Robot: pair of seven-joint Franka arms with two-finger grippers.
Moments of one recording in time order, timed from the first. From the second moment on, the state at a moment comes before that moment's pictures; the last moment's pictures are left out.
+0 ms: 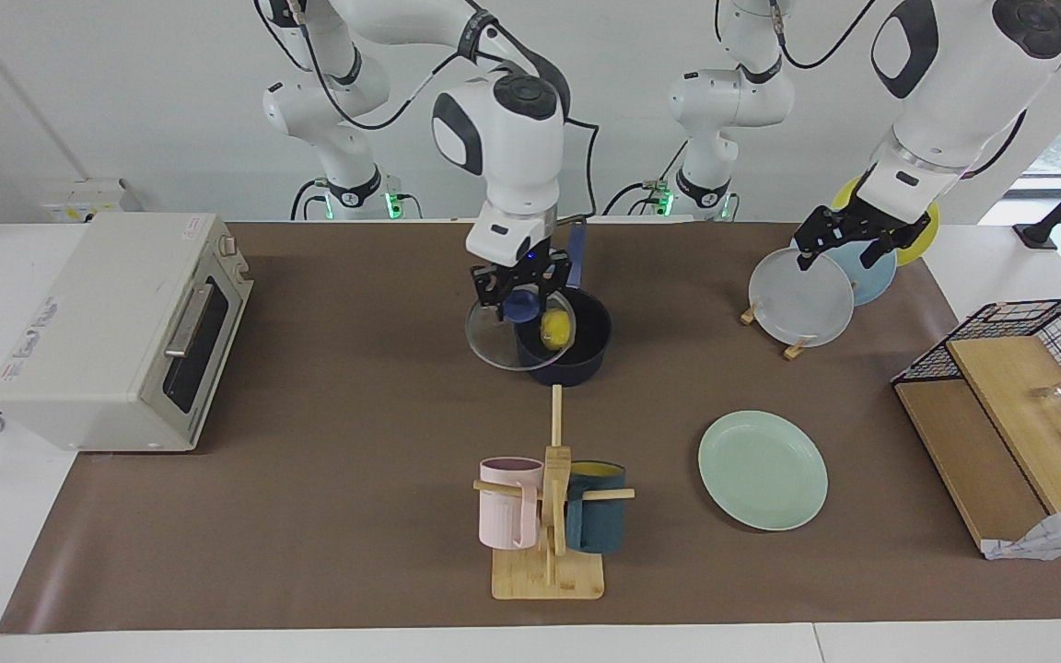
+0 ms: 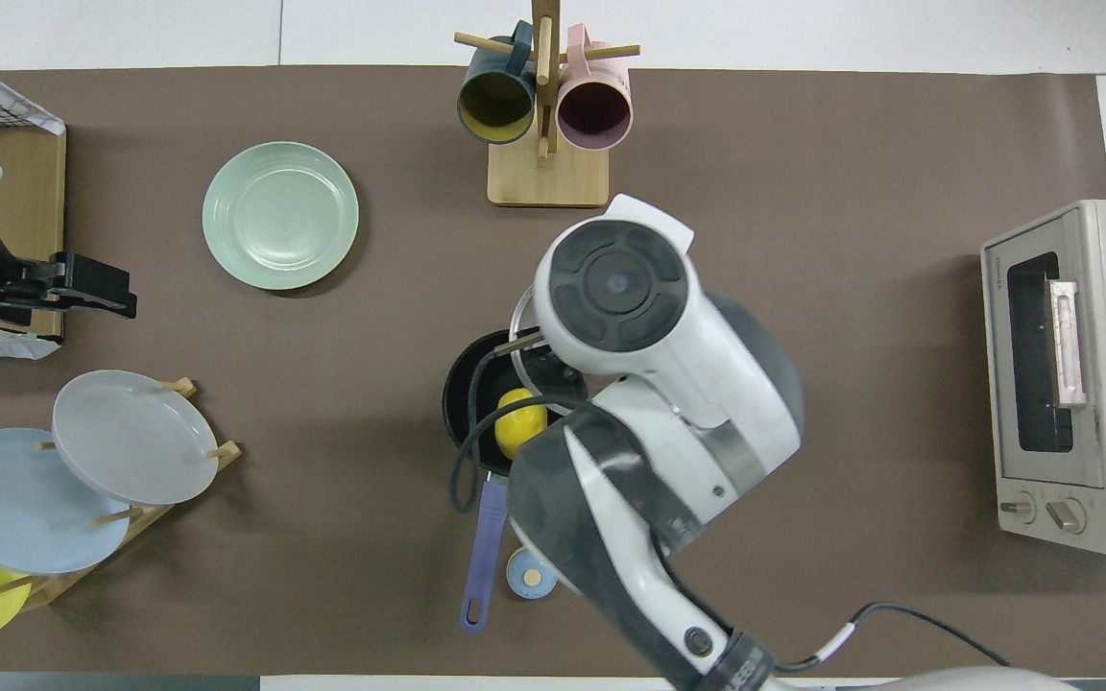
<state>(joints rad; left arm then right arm) -0.12 -0.01 0.02 -1.64 -0.04 1.58 -0.07 0.50 0.25 0.05 -1.61 -0.08 1.89 0.30</state>
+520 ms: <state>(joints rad) -0.13 -0.01 0.01 -1.64 -0.04 1.65 -0.10 0.16 0.22 0.04 -1.83 -0.08 2.07 -0.12</state>
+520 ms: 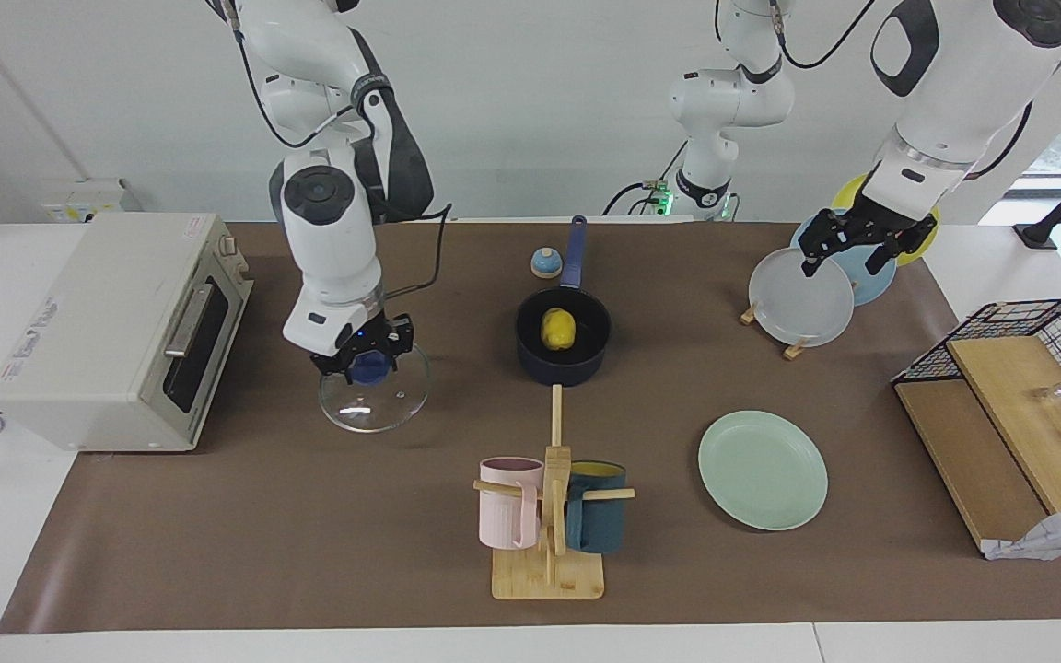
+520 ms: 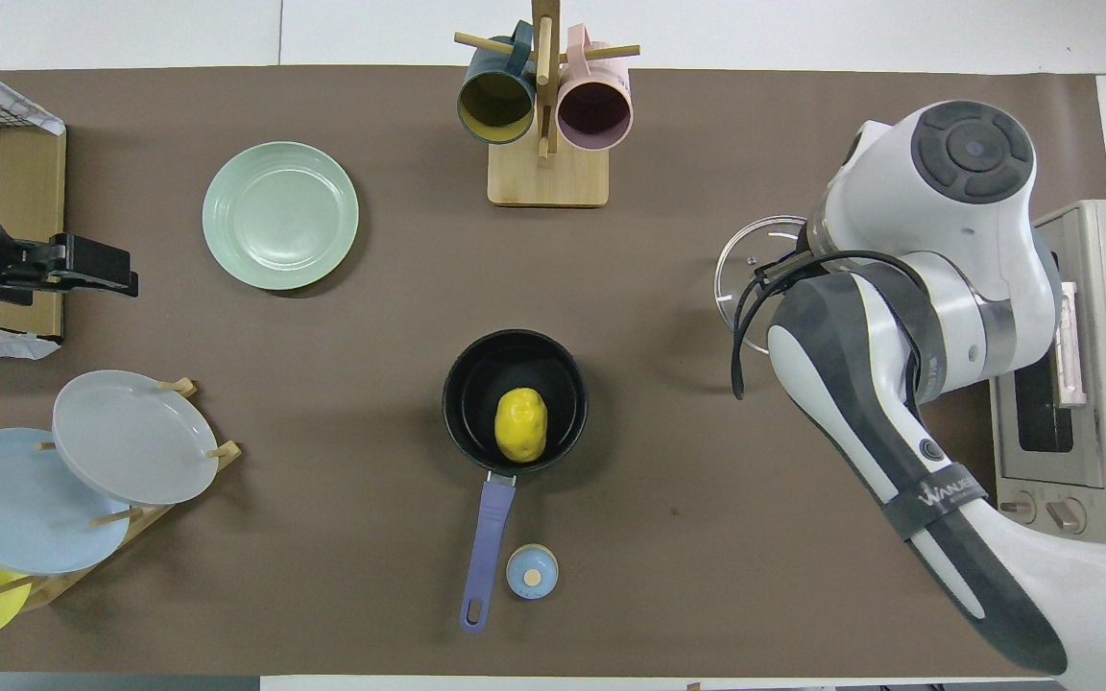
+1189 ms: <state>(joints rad) -0.53 0.01 -0.03 -1.77 -0.07 1.81 -0.56 0.06 0.12 0.05 -2.18 -0.08 2.32 -0.22</state>
